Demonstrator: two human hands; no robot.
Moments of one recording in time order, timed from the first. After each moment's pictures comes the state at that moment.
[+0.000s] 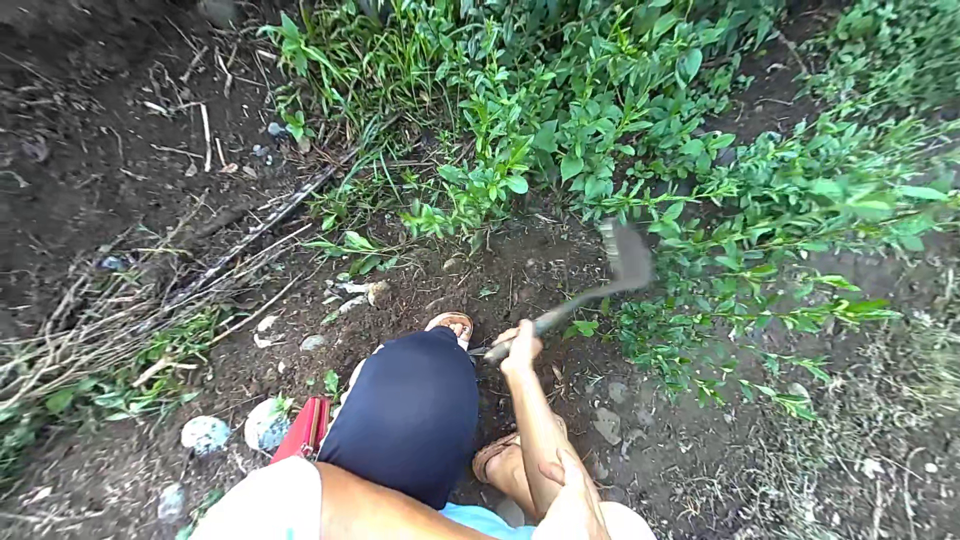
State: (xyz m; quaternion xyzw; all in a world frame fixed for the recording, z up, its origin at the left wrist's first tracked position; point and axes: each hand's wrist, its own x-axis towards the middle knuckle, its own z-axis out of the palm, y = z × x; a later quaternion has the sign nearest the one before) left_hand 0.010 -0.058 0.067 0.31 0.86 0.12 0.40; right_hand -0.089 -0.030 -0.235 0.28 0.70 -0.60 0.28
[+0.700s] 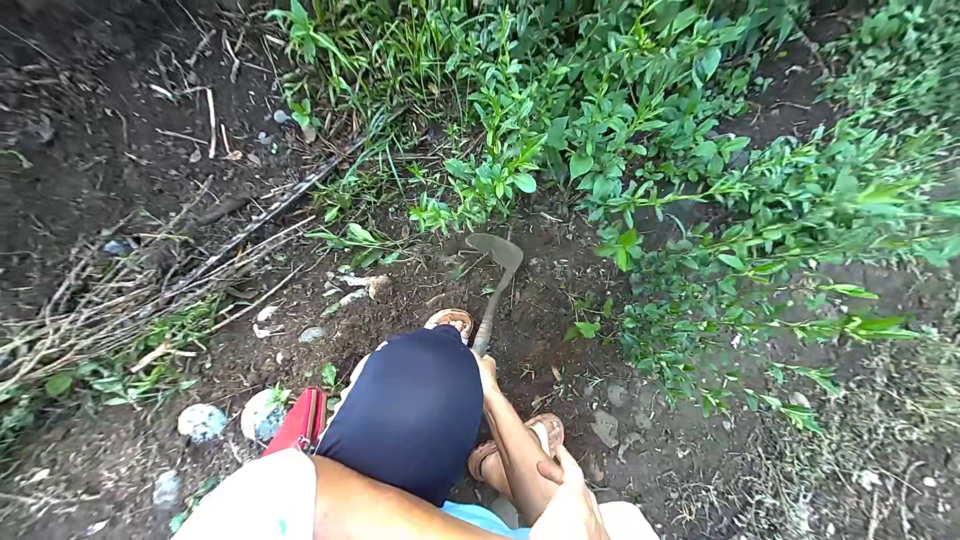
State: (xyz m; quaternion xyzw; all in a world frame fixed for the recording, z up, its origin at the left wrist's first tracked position) left_hand 0.003 -0.060 0.066 0.29 0.85 0.15 0.41; right_hand -0.037 -0.036 -0.218 0.25 0.72 -0.44 0.47
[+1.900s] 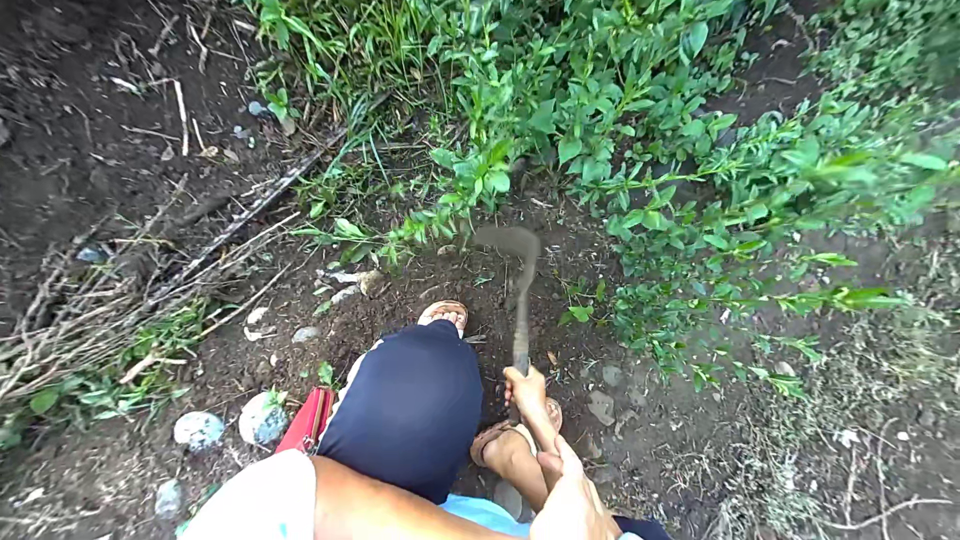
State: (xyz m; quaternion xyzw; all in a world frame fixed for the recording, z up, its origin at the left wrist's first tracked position) left_hand 0.011 -0.062 0.072 0.33 0.85 0.11 0.40; right_hand -0.052 0.052 -0.191 0.19 0.82 -0.36 0.41
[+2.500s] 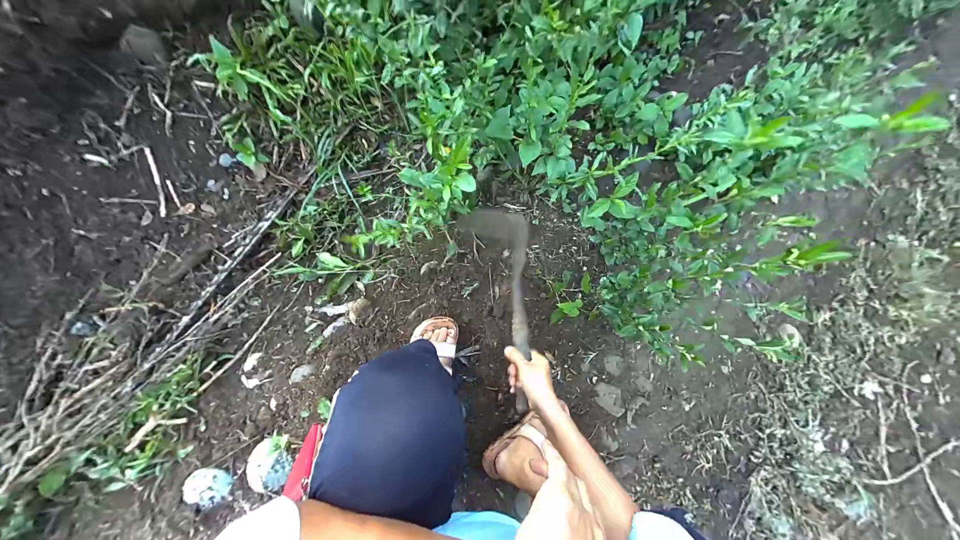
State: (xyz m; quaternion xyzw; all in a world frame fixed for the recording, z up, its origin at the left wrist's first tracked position) left_hand 0.003 -0.065 0.066 0.31 0.84 0.15 0.42; right_hand -0.090 0.031 -0.173 0.18 0.79 -0.43 0.39
